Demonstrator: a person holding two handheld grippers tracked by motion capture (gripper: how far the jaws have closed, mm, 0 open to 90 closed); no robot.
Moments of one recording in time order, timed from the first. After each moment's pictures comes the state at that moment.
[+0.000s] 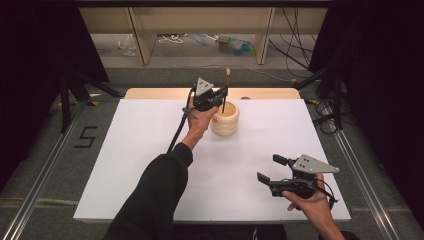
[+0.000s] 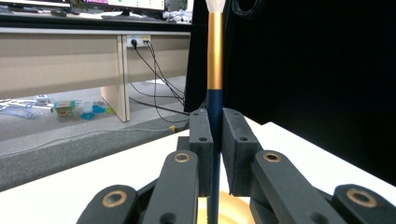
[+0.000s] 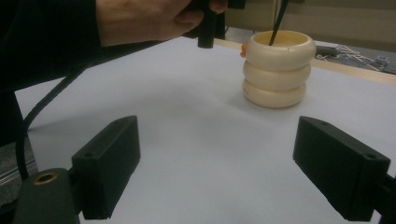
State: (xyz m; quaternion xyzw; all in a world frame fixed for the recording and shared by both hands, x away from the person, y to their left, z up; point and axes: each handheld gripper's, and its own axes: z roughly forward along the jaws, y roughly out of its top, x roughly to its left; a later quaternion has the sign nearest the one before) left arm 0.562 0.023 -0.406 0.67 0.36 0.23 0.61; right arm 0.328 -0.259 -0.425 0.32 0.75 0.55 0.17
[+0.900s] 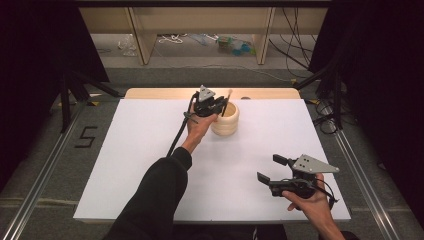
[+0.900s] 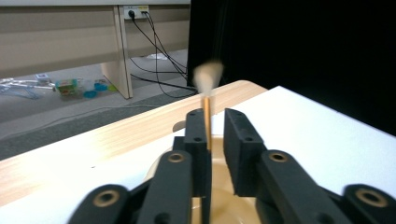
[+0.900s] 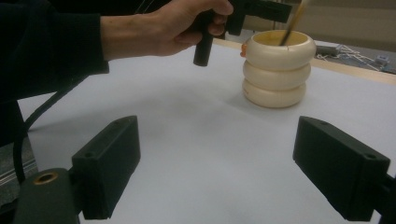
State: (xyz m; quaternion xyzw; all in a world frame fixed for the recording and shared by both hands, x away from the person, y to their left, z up) left arm 0.564 0.024 -0.430 0.70 0.36 0.23 0.56; right arm 0.327 -0.259 -0.425 0.33 0.75 0.55 0.17
